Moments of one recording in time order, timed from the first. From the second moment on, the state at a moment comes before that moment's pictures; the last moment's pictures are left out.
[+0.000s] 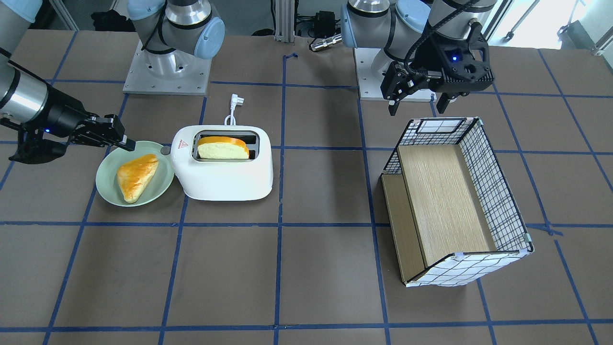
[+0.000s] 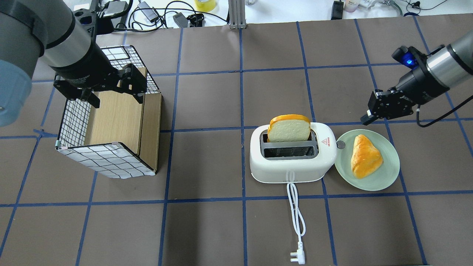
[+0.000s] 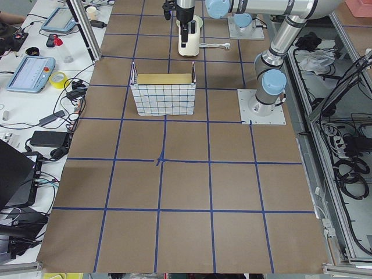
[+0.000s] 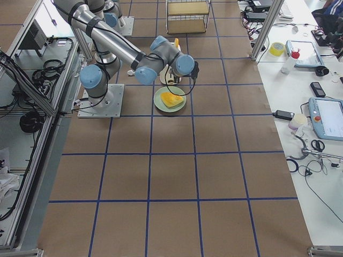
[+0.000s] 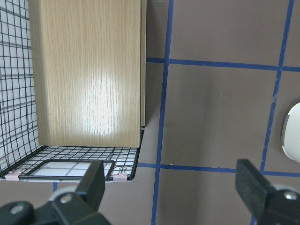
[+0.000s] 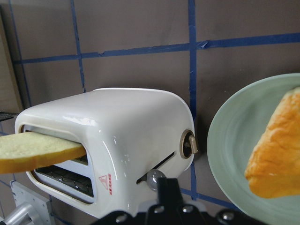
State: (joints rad) left arm -1.57 -1.46 -1.67 -1.52 1.59 -0.08; right arm 1.18 -1.55 1.78 -1.50 -1.20 -0.40
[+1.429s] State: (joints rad) left arm -1.57 -1.46 -1.67 -1.52 1.59 -0.08; right arm 1.65 -1.55 1.46 -1.63 -1.62 0.22
